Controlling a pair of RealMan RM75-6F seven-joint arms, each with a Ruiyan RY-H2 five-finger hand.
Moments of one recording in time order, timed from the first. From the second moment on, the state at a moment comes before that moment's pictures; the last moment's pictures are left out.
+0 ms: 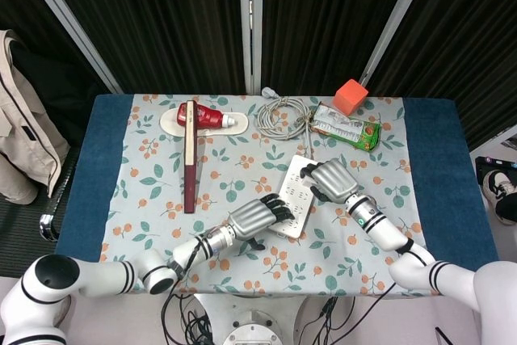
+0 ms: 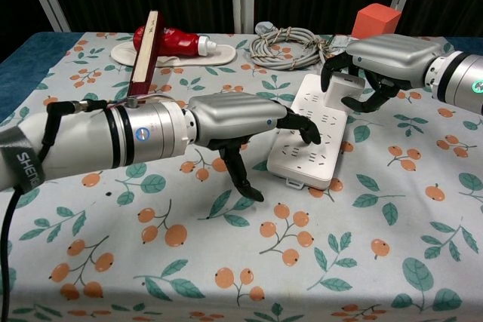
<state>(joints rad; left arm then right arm) -1.02 -1.78 -0.10 -1.27 1.45 0.72 -0.02 0.78 -1.59 0.06 -1.08 -1.49 0.95 0.09</state>
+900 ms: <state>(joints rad) -1.03 -1.79 -0.10 -1.26 1.43 0.71 -0.02 0.74 -1.62 0.06 -1.02 -1.53 1.05 0.18</state>
